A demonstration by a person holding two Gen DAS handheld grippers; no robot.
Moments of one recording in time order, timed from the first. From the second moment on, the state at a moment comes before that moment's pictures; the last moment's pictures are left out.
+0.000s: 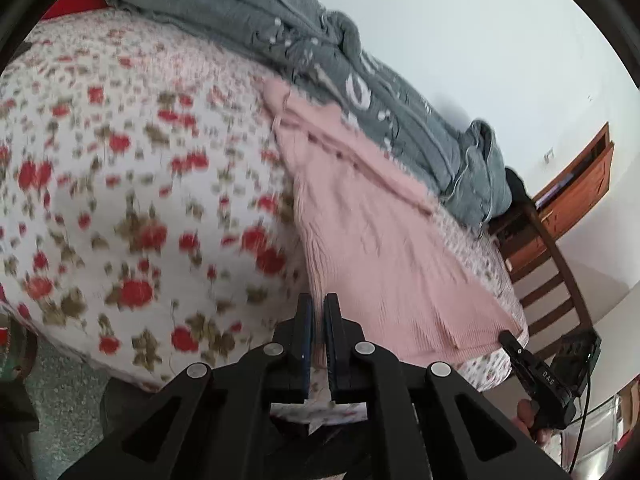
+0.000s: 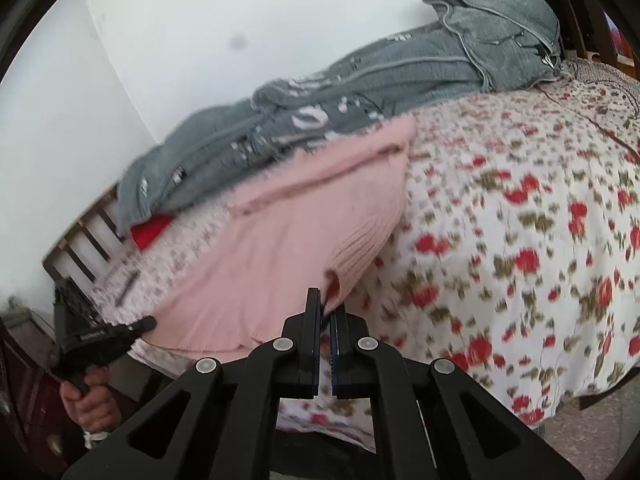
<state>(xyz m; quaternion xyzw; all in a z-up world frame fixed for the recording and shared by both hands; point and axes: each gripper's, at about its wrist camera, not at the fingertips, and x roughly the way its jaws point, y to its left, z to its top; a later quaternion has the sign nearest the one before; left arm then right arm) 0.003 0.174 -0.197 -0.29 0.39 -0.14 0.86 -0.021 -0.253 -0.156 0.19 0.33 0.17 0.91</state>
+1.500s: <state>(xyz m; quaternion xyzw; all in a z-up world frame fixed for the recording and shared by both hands) 0.397 0.207 -0.223 -0.38 0.35 -0.08 0.85 0.386 -0.263 -0.202 0.26 0.36 0.10 0.89</state>
